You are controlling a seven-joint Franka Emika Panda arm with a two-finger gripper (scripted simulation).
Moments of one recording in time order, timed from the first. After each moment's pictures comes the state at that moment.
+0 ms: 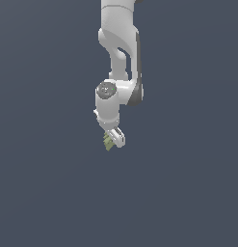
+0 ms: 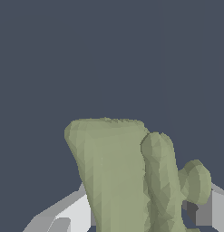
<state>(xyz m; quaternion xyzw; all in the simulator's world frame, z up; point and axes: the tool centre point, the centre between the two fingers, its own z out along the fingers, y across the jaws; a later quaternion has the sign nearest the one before) -0.043 -0.041 0.067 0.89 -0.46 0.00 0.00</state>
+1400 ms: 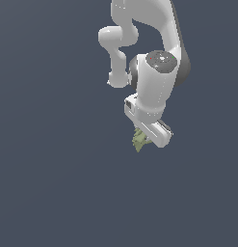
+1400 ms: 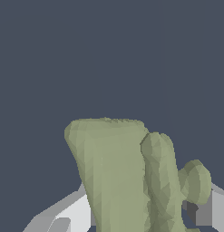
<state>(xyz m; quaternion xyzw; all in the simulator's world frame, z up) 0.023 0.094 0.192 0.89 -0.46 0.00 0.00</state>
